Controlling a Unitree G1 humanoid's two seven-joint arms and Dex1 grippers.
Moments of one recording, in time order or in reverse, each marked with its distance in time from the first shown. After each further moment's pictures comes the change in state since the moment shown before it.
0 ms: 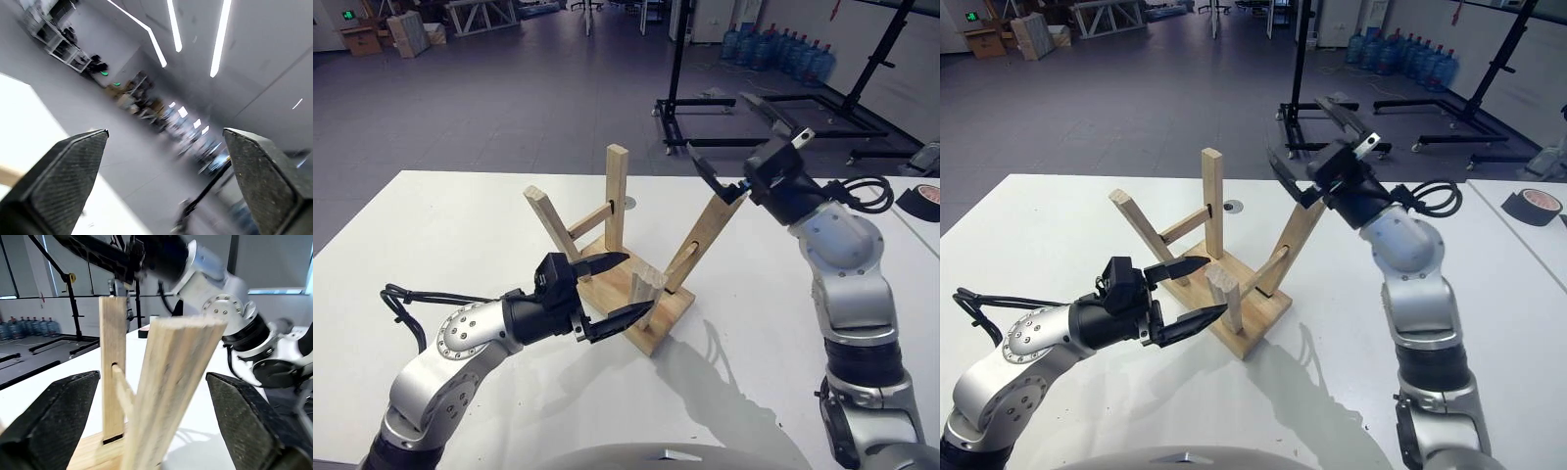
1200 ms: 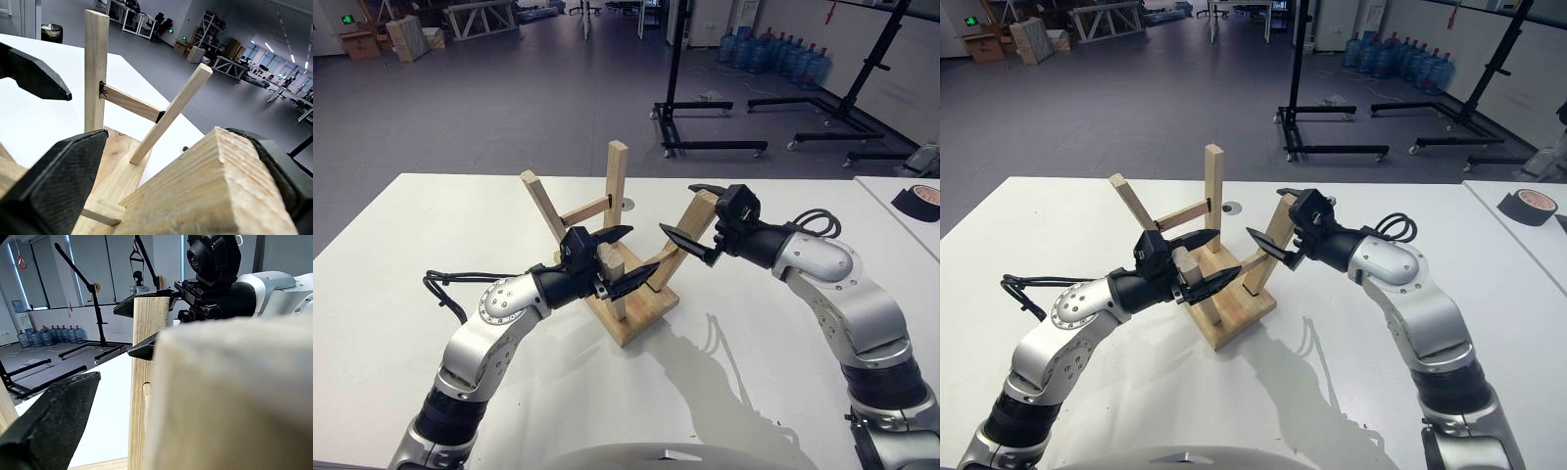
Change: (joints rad) left arm -0.174 -0.137 -0.114 0.270 0.240 -0.106 0.073; right arm 0.086 -0.128 0.169 -0.090 0.227 0.322 0.076
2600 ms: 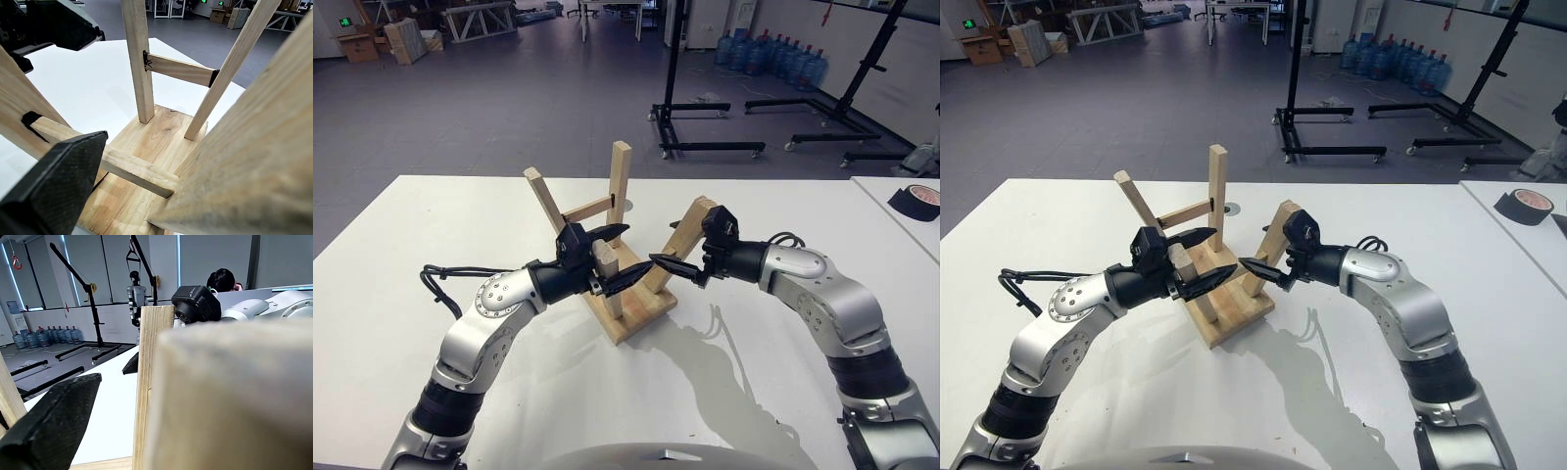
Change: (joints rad) left arm -0.024 0.023 0.014 0.057 -0.020 -0.010 -0.030; right arm 0.003 0.045 0.034 0.162 0.133 0.117 0.126
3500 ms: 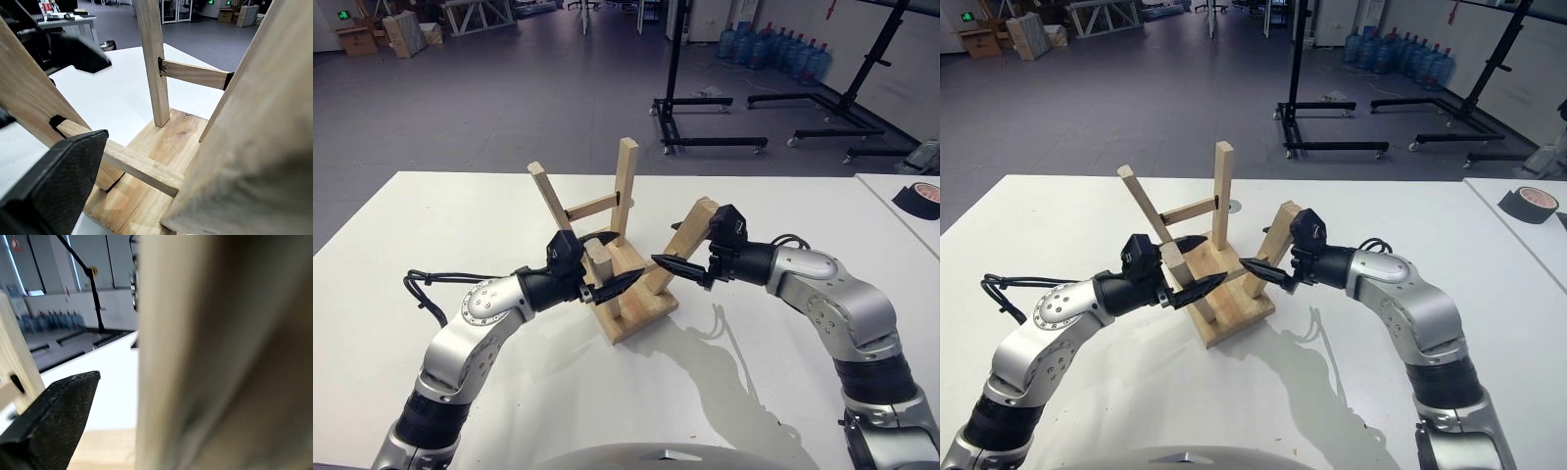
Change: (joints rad) left arm 0.083 0.064 0.048 -0.083 -0.028 0.061 -0.025; right arm 0.024 -0.018 -0.085 -0.047 0.072 0.047 0.050
